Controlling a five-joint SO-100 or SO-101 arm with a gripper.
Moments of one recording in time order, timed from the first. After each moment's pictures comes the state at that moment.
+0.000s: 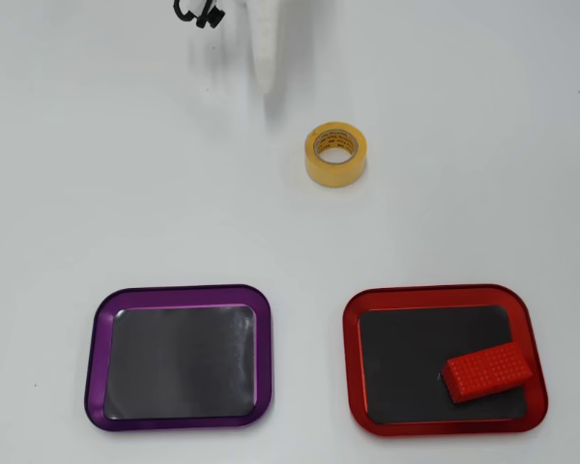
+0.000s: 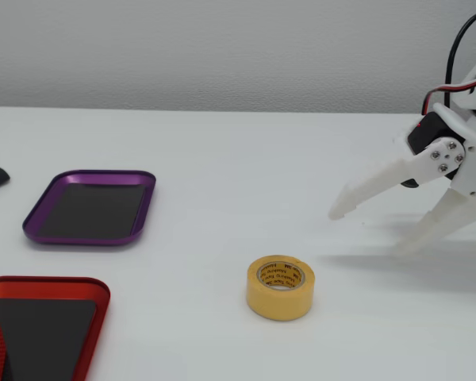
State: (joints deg) arm 9.3 190.9 173.2 73.1 -8.0
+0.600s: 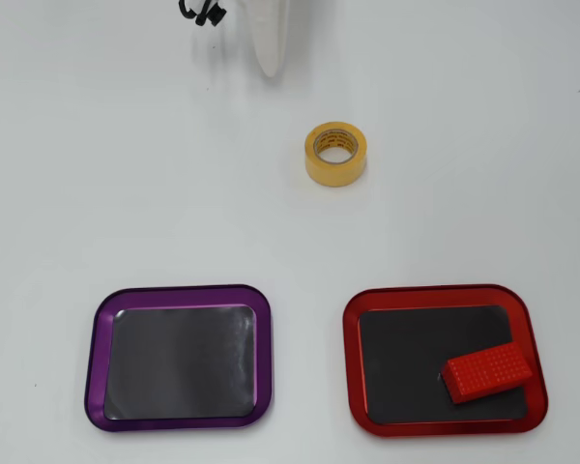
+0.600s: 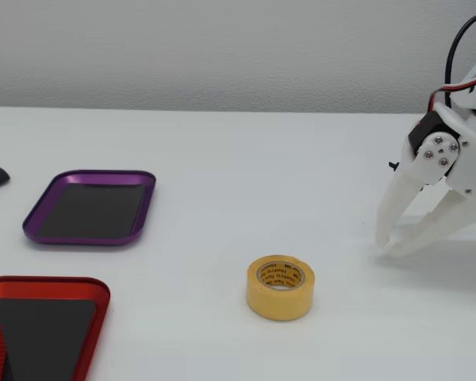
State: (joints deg) arm 9.3 190.9 174.0 72.7 0.1
